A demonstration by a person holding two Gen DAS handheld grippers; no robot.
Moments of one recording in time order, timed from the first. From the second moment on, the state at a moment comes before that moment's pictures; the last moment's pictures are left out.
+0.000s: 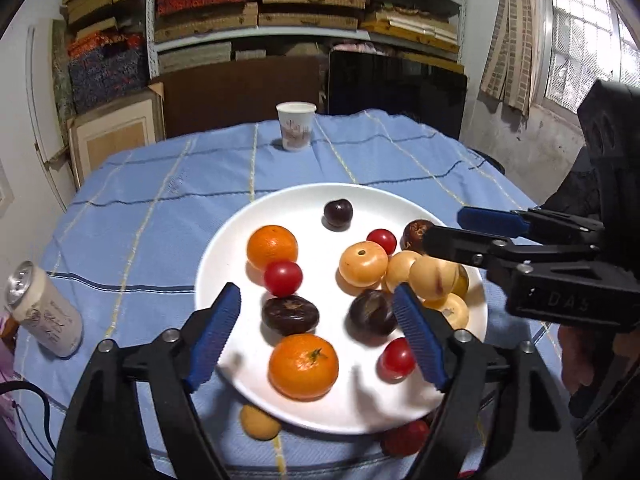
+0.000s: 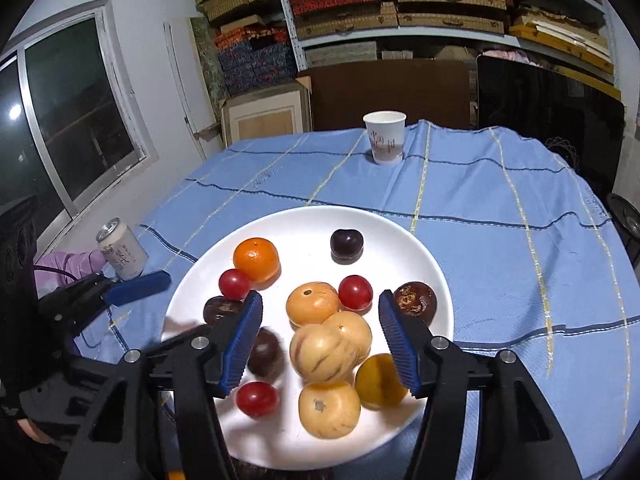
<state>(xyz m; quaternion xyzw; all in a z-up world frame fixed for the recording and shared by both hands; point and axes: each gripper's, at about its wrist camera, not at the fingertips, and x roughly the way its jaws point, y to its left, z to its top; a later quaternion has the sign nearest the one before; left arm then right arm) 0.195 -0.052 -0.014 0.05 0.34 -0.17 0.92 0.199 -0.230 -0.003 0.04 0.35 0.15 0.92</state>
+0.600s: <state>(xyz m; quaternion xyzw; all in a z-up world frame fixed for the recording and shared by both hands) 0.131 0.023 -0.064 0.07 0.37 -0.12 0.92 0.049 -0.212 -0.059 0.04 0.38 0.18 0.91</state>
